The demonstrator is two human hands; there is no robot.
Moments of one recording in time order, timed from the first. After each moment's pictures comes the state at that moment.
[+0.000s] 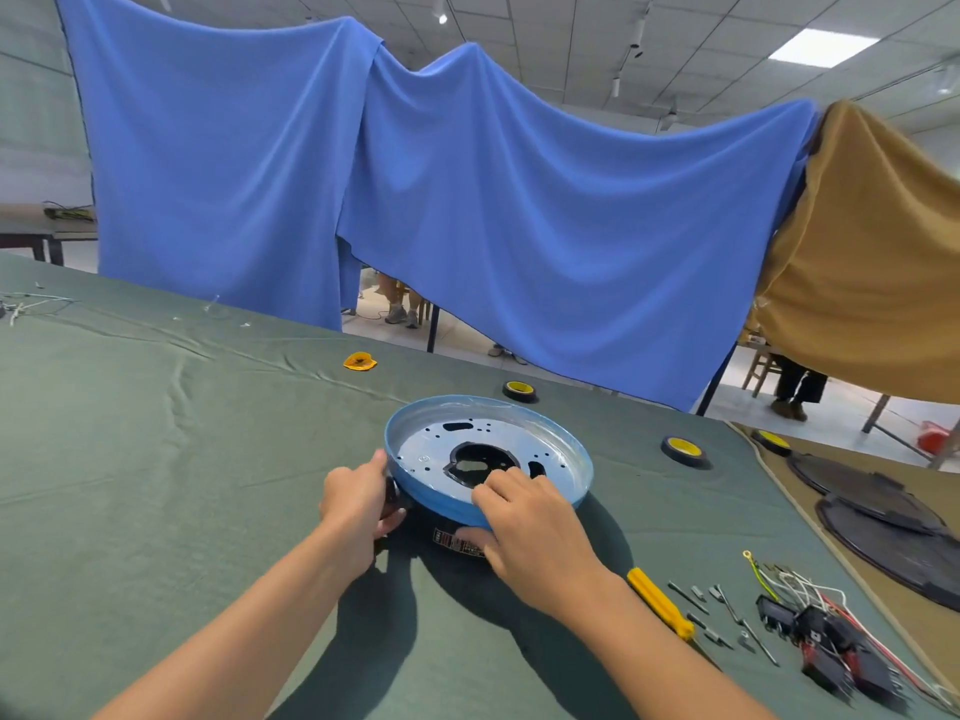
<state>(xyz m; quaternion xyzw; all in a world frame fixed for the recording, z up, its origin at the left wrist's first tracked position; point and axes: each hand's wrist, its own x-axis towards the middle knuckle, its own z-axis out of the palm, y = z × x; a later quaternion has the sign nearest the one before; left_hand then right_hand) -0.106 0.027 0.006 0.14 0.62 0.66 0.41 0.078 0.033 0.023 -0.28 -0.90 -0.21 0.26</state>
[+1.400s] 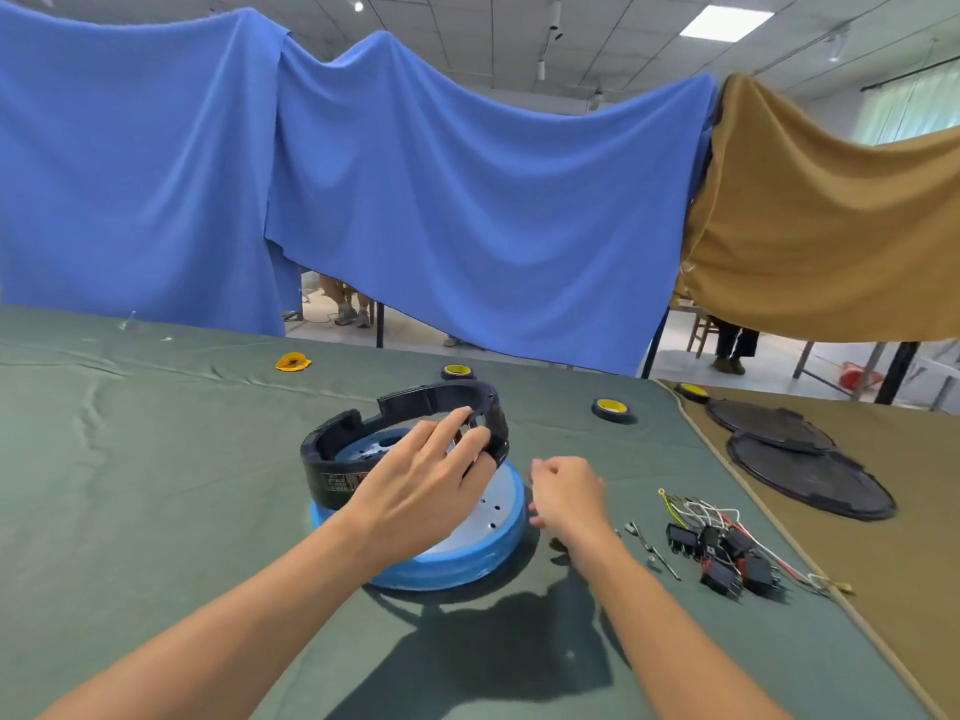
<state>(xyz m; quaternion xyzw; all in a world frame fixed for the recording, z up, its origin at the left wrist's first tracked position) -0.016 -0.001 0.038 0.77 0.38 0.18 -0.48 0.156 0.042 0.029 -0.66 -0.60 0.26 0.36</state>
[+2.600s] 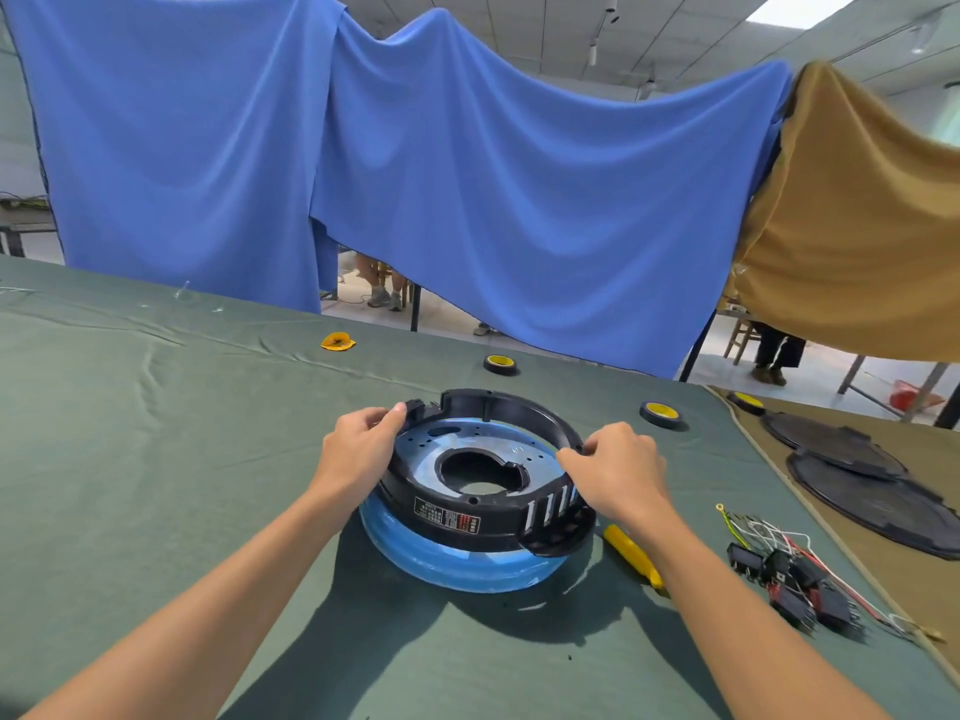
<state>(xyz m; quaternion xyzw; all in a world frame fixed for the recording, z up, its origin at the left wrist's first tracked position) -0.103 0.026 0.013 0.44 0.65 0.57 0.26 0.149 0.068 0.044 -0.68 -0.68 0.06 0.27</state>
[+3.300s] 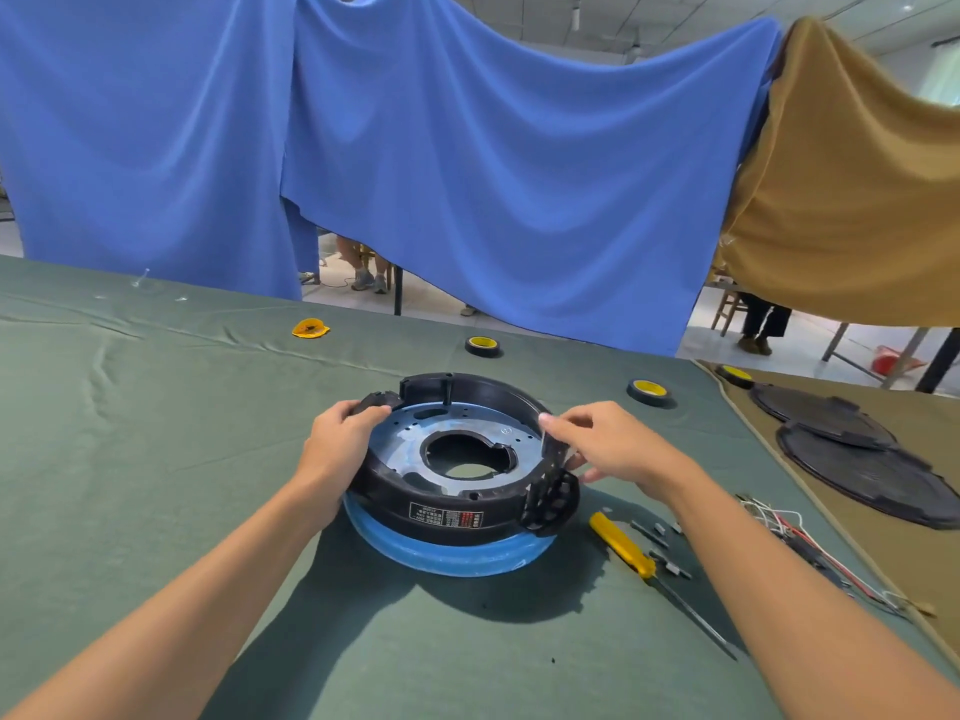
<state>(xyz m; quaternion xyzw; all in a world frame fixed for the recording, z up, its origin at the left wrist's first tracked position) -0.096 0.054 0.004 0.36 0.61 0.59 0.38 0.175 0.092 0.061 -0.58 -0.74 0.28 0.21</state>
